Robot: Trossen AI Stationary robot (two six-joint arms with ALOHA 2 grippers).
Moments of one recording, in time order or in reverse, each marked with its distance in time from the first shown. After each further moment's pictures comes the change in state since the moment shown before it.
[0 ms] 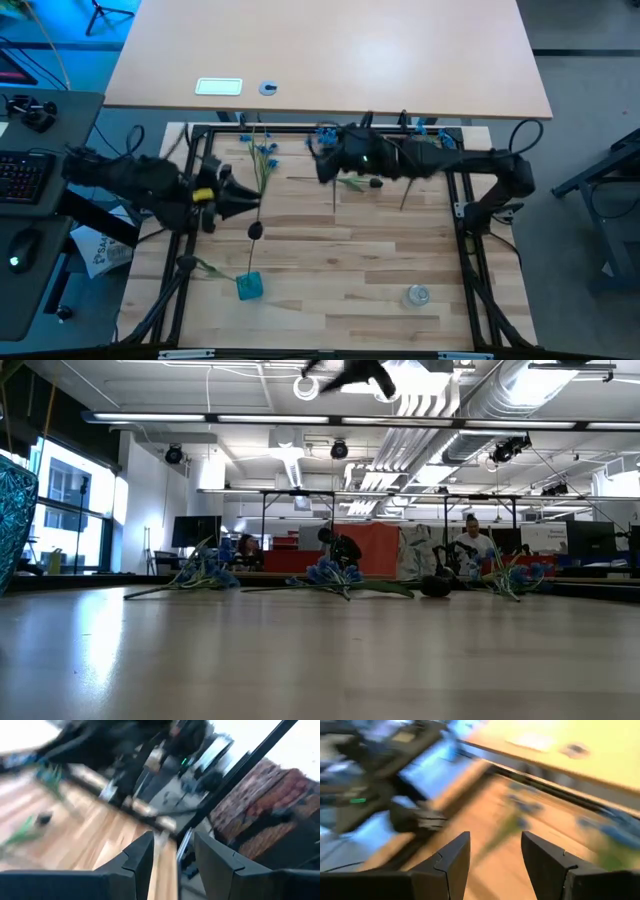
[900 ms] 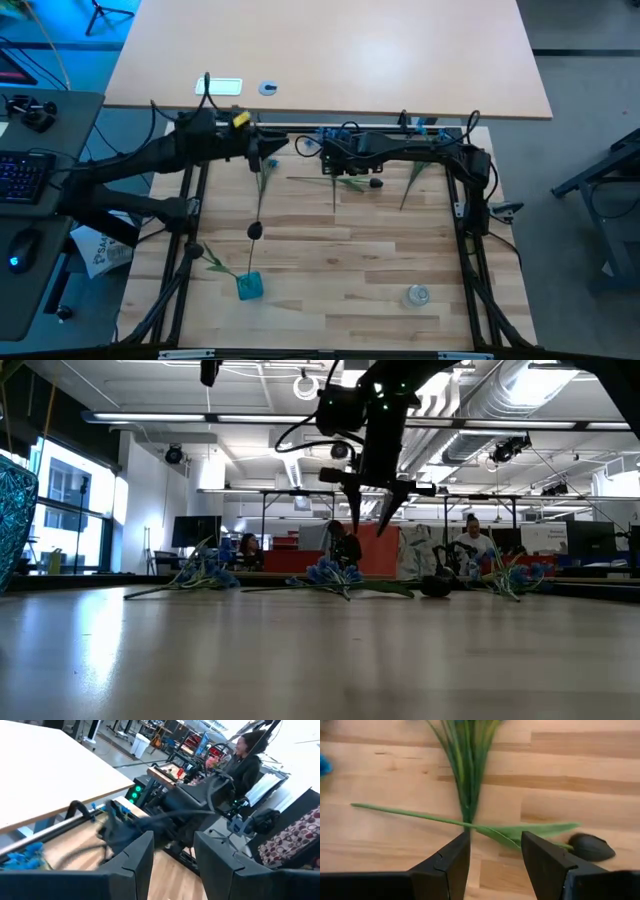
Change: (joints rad) left arm 0.611 0.172 0.013 0.170 0.298 0.114; right arm -0.183 0.322 -0.007 -0.467 -0.080 0.516
